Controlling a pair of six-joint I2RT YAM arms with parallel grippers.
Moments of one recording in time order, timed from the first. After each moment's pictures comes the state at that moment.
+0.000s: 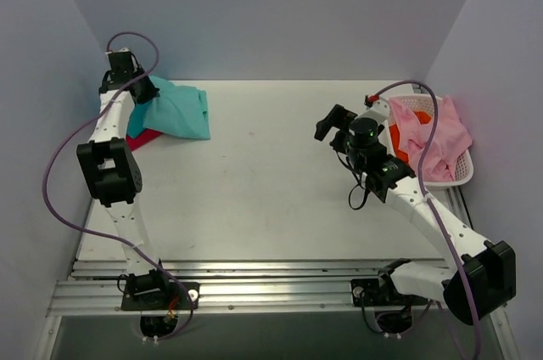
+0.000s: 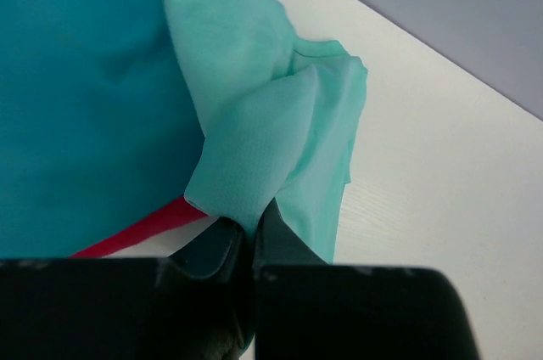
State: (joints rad) left arm 0.11 2.19 2.03 -0.50 0.08 -0.44; right arm 0.46 1.17 0.92 -0.12 0.34 0.65
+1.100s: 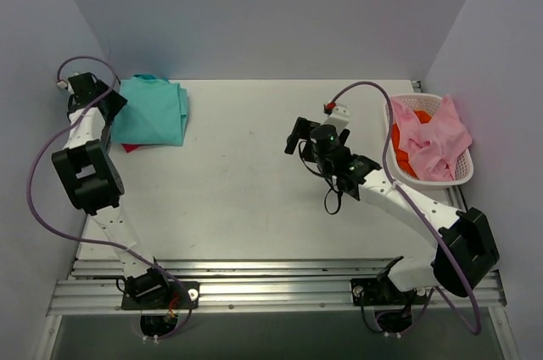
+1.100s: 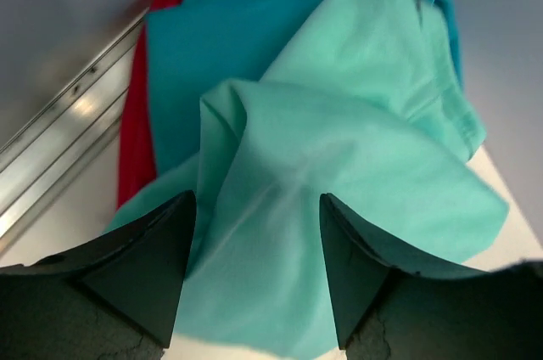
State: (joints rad) left arm 0.39 2.20 1.87 -0.29 0.09 -0.62; right arm 0.66 1.37 0.96 -0.10 0.42 0.65
